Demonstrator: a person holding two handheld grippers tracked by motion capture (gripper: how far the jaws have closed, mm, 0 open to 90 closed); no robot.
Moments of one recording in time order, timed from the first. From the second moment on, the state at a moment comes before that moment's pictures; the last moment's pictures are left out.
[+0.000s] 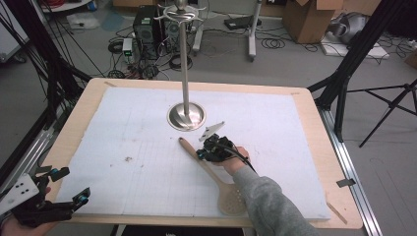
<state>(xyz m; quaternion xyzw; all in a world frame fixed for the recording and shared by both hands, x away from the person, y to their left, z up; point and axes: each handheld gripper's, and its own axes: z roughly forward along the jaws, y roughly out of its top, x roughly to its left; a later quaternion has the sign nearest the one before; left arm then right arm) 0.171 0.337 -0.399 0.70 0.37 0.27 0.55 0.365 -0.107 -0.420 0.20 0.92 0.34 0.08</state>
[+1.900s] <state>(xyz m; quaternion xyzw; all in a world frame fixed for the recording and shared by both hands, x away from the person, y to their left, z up) 0.168 0.339 -0.398 0.70 0.37 0.27 0.55 0.347 -0.072 -0.410 0.05 0.94 0.33 0.06</state>
